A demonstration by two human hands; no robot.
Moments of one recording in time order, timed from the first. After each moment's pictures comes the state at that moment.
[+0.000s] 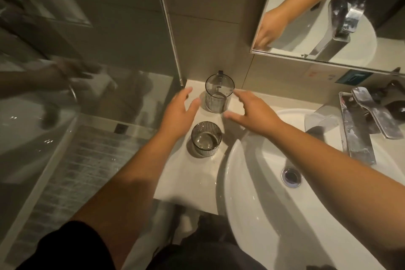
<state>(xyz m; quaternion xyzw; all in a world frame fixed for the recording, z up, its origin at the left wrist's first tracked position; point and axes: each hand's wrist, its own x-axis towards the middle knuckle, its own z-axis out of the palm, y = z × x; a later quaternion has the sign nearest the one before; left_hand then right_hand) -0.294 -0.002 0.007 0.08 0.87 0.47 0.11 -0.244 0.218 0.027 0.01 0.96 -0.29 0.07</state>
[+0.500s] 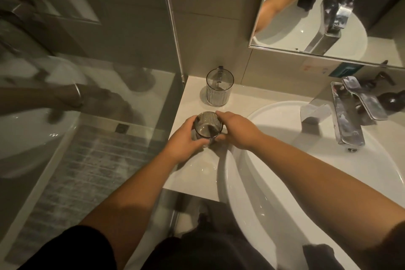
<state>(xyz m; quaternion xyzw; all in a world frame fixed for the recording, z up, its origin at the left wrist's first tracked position) -0.225 -0.029 -0.030 0.10 0.86 0.44 0.25 -0.204 0.167 0.009 -0.05 0.96 -0.22 0.17</state>
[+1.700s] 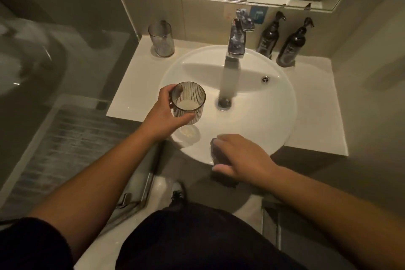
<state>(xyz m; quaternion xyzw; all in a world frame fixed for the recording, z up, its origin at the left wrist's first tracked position) 0.010 0.063 0.038 0.16 0.84 0.50 0.15 0.159 0.276 0.043 -0.14 0.97 -0.16 0.11</state>
